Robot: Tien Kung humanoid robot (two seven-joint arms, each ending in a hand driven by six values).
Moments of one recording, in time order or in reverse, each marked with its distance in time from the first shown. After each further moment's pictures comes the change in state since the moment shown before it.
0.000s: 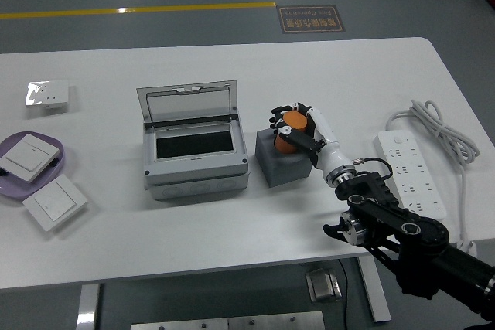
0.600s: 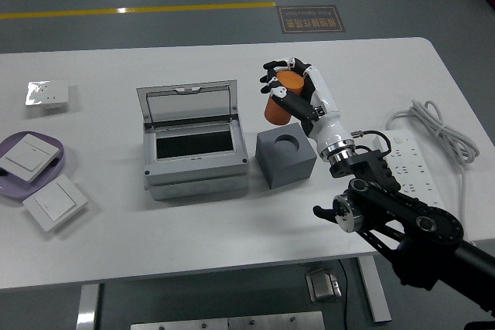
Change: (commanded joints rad) left arm 0.006 0.000 0.017 0.002 -0.017 -0.001 -0.001; right arm -0.004 -0.042 0.083 0.373 -0.107 -0.126 -0.041
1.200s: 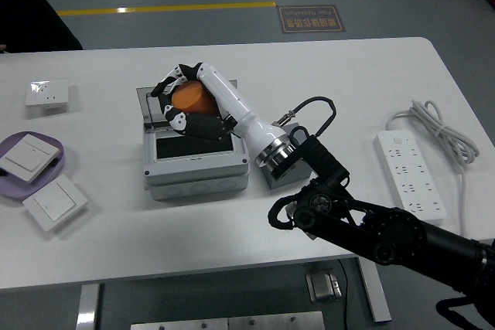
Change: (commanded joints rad) left arm -0.004 0.007 0.018 0.001 -0.010 0.000 0.000; right arm 0.187 0.116 -0.183 0.045 -0.650 0.030 -0.373
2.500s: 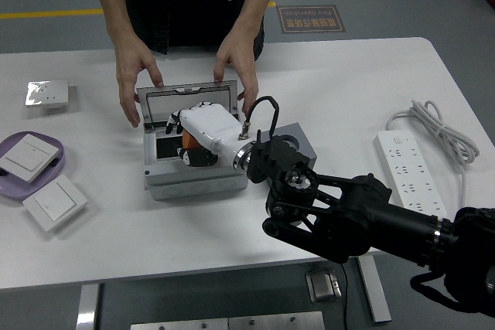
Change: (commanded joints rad) left arm -0.015 0.003 0.008 -0.001 0.007 0.001 -0.001; right arm 0.118 0.108 -0.136 -0.319 -0.494 0.218 -0.306
